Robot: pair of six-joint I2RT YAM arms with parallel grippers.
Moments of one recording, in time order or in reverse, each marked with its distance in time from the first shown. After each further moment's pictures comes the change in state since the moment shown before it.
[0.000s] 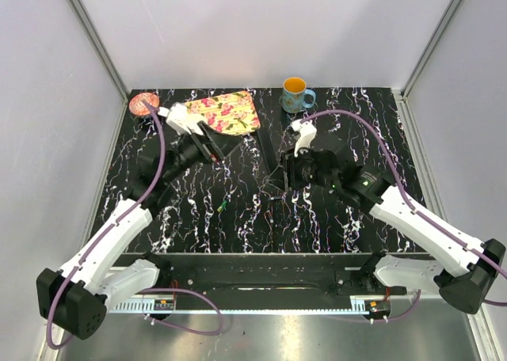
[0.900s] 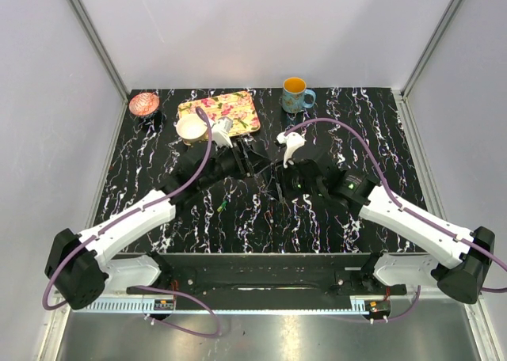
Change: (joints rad) left arm -0.314 0.185 0.019 -0.082 -0.195 0.033; right arm 0.118 0.069 0.001 -0.113 0.202 -0.024
